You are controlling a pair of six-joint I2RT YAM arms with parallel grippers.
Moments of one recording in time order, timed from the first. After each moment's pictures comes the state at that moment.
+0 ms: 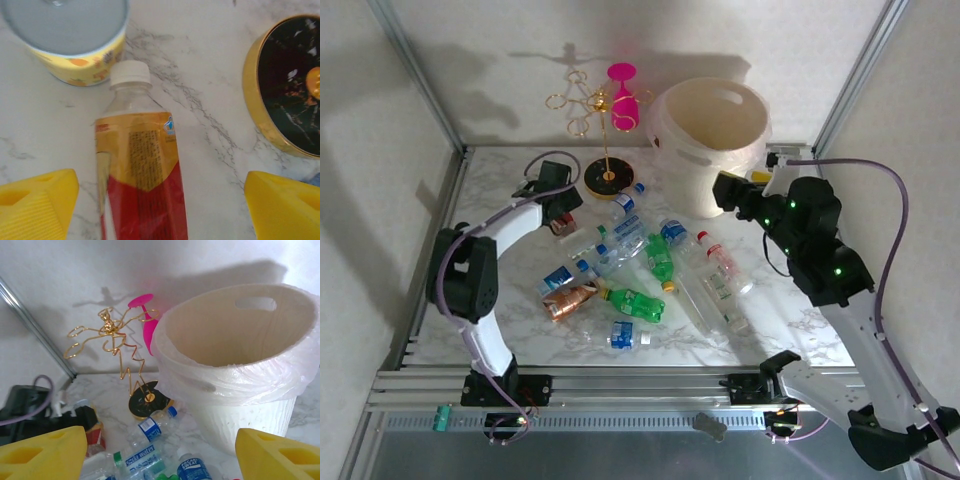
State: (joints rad) left arm -0.23 1.85 1.29 -0.37 -0.26 -0.71; right arm 0.48 0.93 1.26 -0.51 0.07 0.33
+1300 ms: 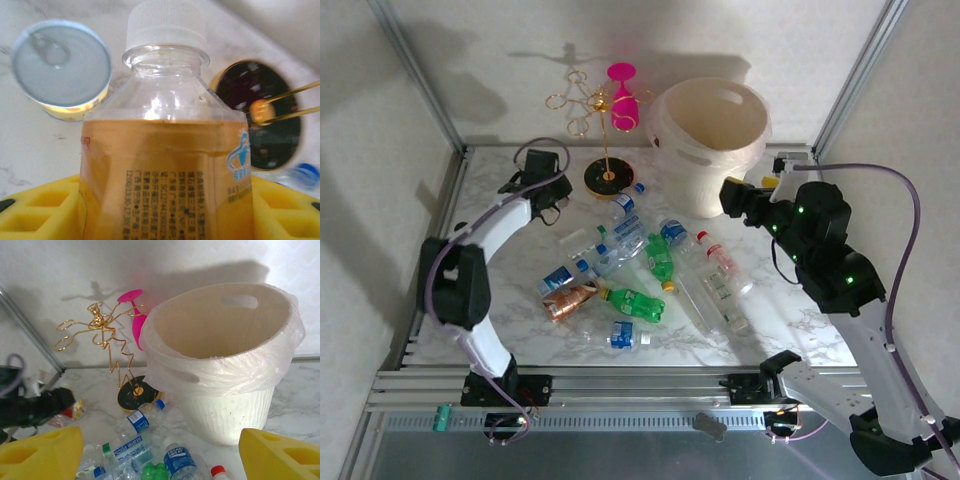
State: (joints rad) left arm -0.19 1.72 1.30 -0.35 -0.19 -0.69; right arm 0.48 0.91 1.30 -0.61 0.11 0.30
